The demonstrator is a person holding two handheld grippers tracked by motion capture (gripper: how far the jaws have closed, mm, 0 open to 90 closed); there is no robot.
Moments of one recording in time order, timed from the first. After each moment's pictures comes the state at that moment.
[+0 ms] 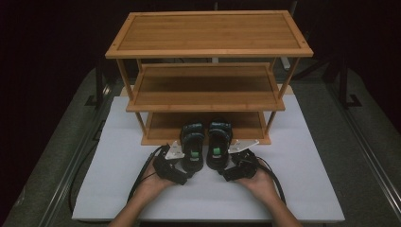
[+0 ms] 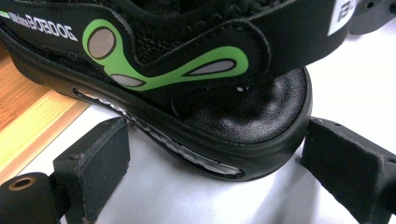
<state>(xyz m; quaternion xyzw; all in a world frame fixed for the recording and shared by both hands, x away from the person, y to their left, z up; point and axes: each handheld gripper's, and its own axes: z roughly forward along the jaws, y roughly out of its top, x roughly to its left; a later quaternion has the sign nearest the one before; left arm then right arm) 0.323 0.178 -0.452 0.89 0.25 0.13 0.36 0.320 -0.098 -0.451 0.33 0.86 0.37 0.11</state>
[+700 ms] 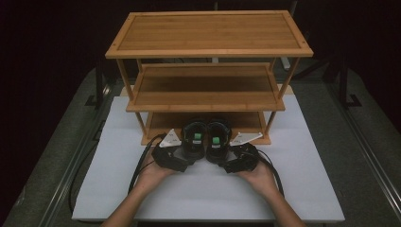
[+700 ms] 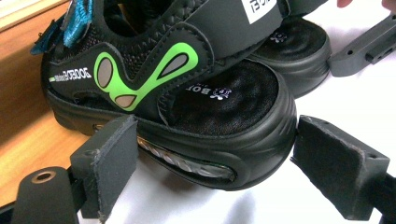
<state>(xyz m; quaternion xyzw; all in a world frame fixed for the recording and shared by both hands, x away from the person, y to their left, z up) 0.346 0.178 -0.429 0.87 0.25 0.13 0.41 0.334 -0.102 -0.435 0.33 0.85 0.40 0.11</state>
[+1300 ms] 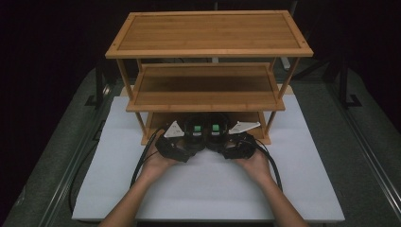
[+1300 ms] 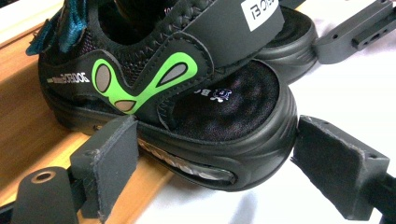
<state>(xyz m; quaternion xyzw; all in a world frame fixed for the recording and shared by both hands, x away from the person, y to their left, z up) 0.378 0.174 -0.433 0.87 0.26 0.14 0.40 0.371 -0.101 -0.436 0.34 0.83 0.42 0.12</state>
